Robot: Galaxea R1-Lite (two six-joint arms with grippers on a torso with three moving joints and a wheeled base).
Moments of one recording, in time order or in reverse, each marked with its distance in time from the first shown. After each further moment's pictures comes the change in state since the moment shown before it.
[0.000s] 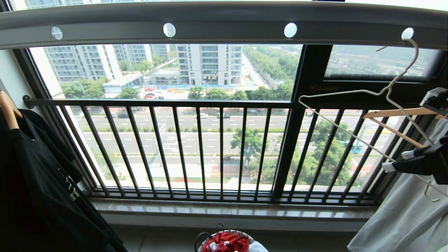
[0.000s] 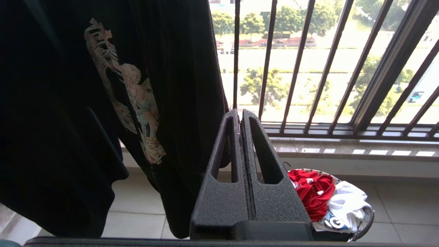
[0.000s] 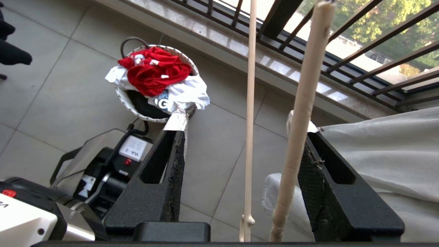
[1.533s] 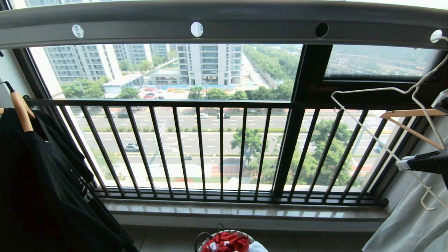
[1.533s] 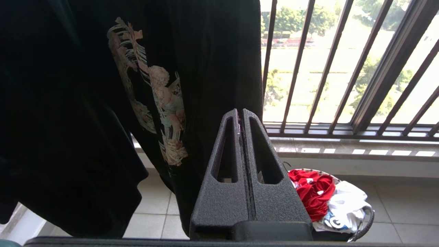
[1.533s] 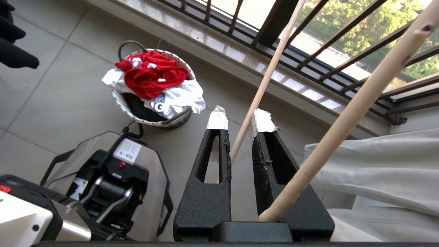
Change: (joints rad) left arm 0.000 0.000 0.000 0.000 -0.001 0.000; right arm 0.000 -0.064 0.032 -0.003 -0.002 -0.016
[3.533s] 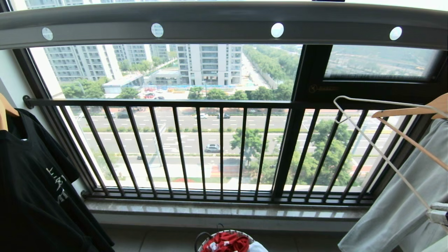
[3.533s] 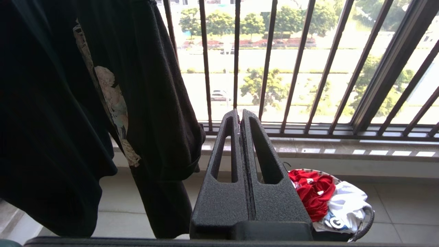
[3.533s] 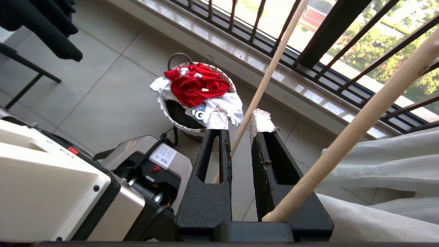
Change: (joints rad) left arm 0.000 0.000 0.000 0.000 0.000 0.000; right arm 0.064 -0.368 0.264 0.003 0.137 0.058
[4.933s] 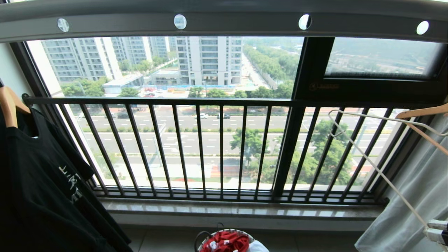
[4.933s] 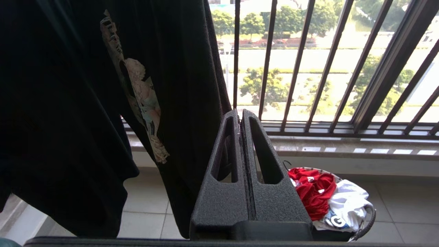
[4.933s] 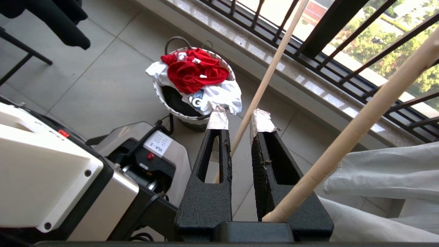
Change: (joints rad) left arm 0.000 0.000 0.000 -0.001 0.000 0.000; right arm -0.001 -0.028 0.077 -0.004 -0.006 -0.058
